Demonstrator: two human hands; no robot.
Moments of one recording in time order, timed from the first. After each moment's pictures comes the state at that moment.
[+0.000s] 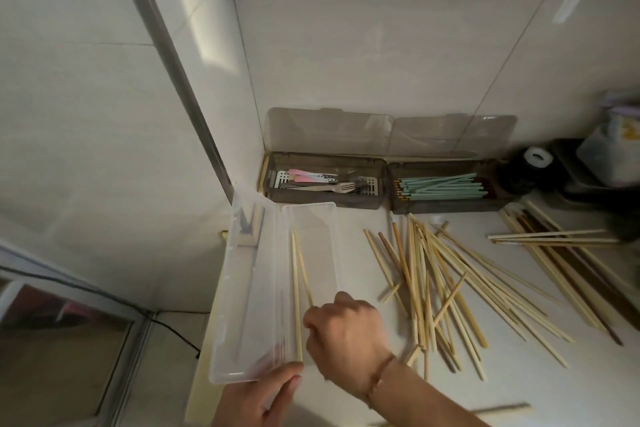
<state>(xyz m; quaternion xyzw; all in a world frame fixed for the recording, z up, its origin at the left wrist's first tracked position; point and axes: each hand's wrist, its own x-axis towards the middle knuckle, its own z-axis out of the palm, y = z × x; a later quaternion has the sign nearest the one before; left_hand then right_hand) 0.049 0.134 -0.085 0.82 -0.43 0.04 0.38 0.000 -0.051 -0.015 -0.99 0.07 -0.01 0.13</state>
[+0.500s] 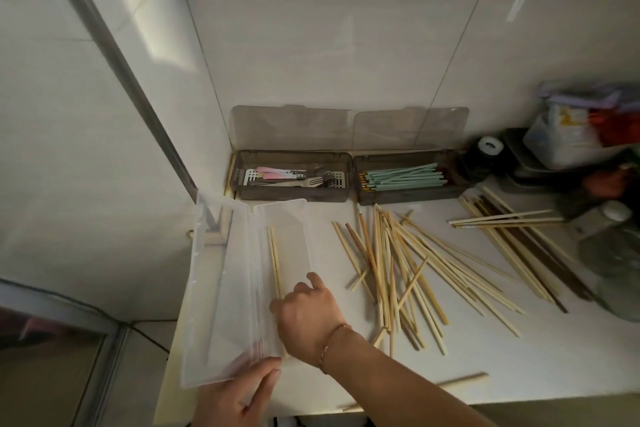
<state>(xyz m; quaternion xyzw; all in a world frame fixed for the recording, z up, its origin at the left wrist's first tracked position) 0.031 0.121 -0.084 0.81 -0.41 0.07 0.42 0.014 -0.059 -0.036 -1.00 0.01 0.08 0.05</state>
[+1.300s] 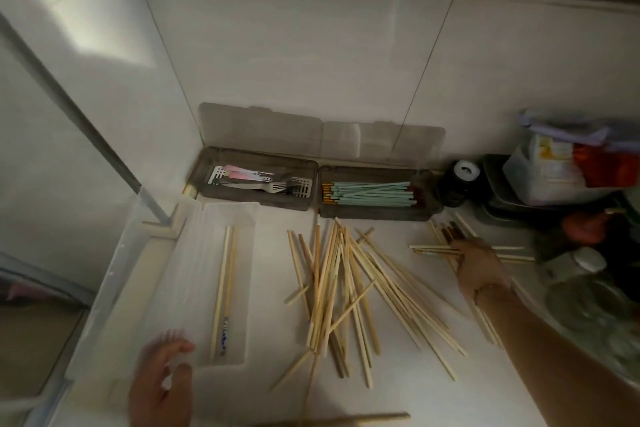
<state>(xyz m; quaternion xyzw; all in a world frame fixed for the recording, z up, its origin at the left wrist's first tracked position) -0.006 0.056 -0.102 0.84 -0.06 0.06 0.54 -0.123 -0.429 -0.070 -0.90 0.43 0.02 0.12</state>
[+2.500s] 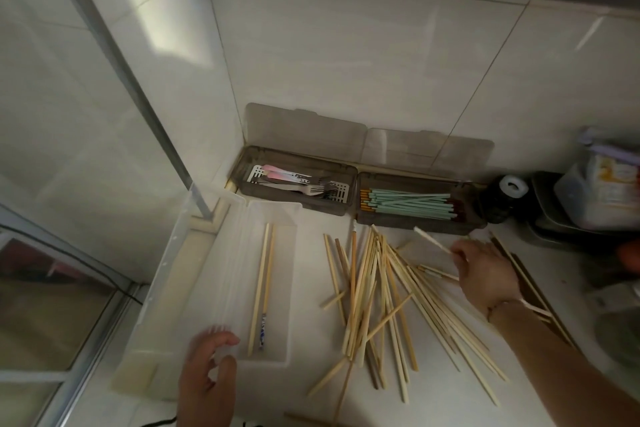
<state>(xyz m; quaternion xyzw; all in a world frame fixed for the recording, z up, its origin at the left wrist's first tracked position) -0.005 0.053 -0.096 0.83 -0.03 0.02 0.56 -0.081 -0.374 -0.050 -0.95 0.29 -0.05 0.10</state>
